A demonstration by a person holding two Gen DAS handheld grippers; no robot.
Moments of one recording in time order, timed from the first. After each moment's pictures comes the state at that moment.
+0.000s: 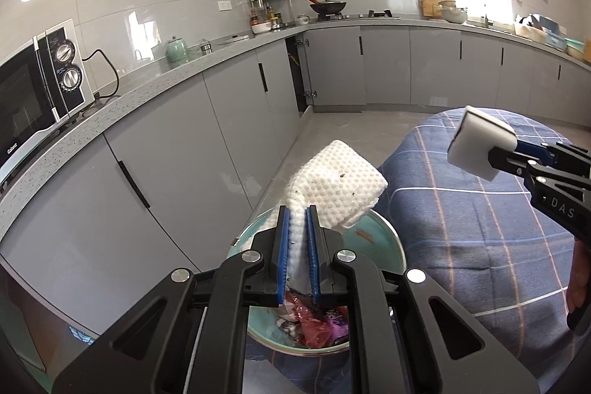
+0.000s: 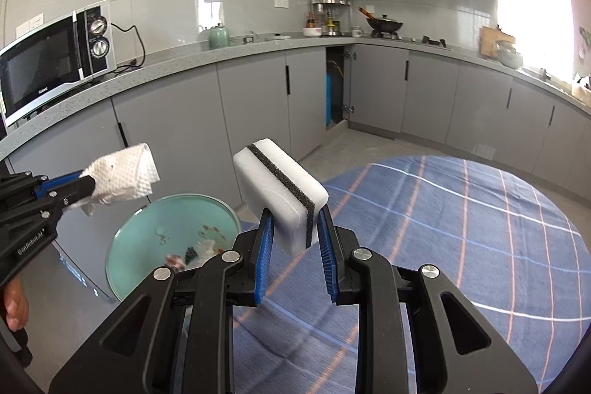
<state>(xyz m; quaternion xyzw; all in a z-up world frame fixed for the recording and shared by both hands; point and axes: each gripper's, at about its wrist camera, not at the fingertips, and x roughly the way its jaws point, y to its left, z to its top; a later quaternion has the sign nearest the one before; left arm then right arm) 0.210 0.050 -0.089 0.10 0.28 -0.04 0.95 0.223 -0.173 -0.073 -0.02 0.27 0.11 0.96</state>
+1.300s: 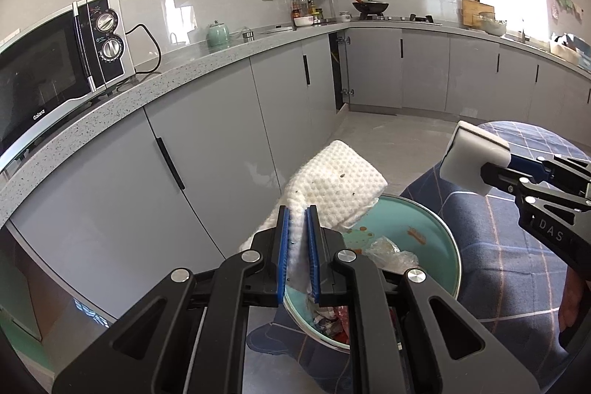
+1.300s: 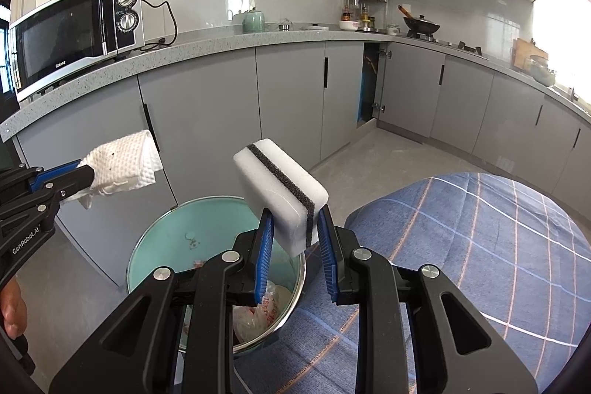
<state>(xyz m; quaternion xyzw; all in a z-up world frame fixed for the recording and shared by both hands) 0.217 0.098 -0.093 0.07 0.29 0.03 0.96 0.255 -0.104 -0.085 -0.06 0.29 0.16 0.94</state>
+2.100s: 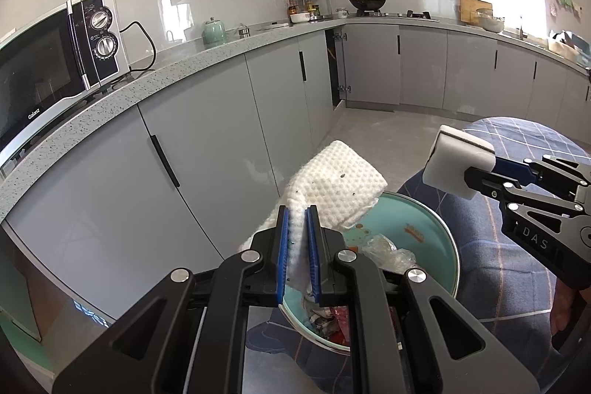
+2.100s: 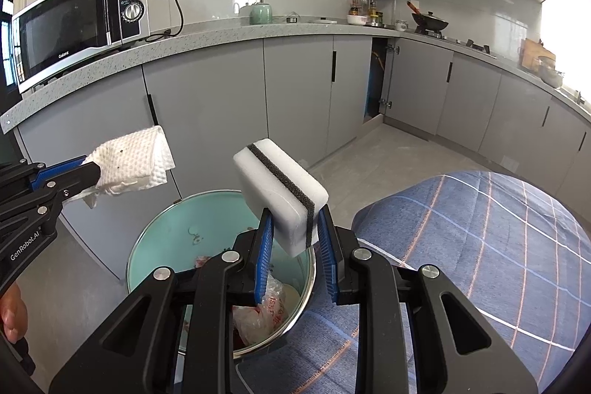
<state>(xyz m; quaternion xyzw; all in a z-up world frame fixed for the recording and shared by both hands) 0.224 0.100 -0.098 0.07 0.29 0.02 0.95 0.265 -0.096 -0.092 -0.07 0.30 0.17 0.94</state>
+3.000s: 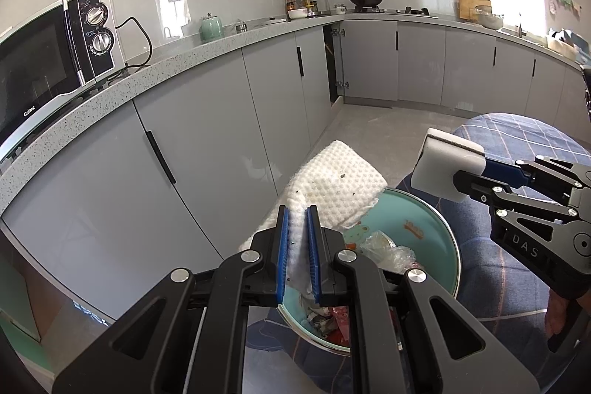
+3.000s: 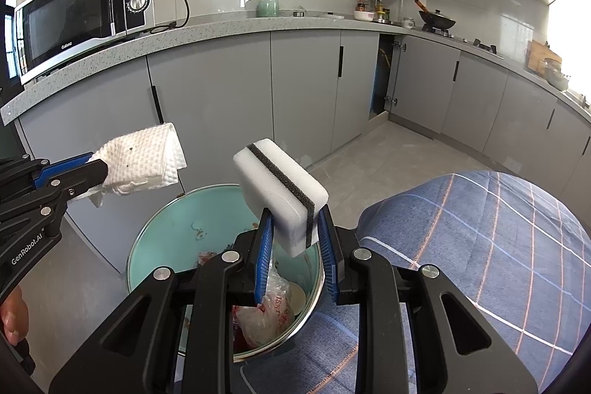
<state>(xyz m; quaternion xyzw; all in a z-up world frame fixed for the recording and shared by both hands) 0.230 0.105 -0.103 0.07 0.30 0.02 0.95 0.268 -0.083 -0.100 -0.07 0.31 0.17 0.93</state>
